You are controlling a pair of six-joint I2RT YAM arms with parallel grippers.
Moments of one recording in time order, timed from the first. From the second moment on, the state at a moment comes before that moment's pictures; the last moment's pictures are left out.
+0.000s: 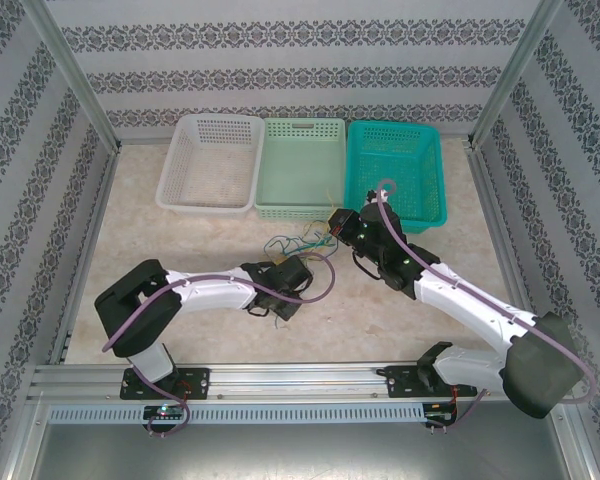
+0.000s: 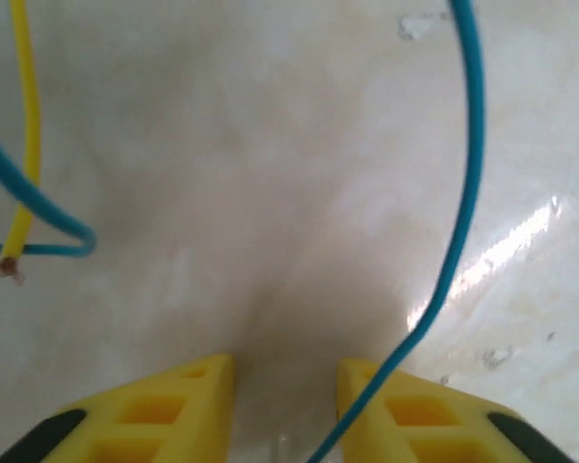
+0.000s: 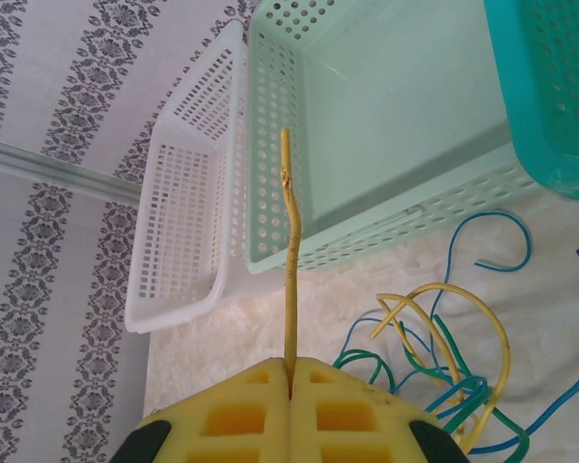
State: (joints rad) left arm -0.93 1.68 0.89 -0.42 -0.10 -0.27; right arm 0.61 1.18 0.76 -0.01 0.06 1.08
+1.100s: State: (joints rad) left arm -0.91 1.10 0.79 -0.56 0.15 -0.05; right arm 0.58 1.19 0.64 -0.17 0.23 1.13
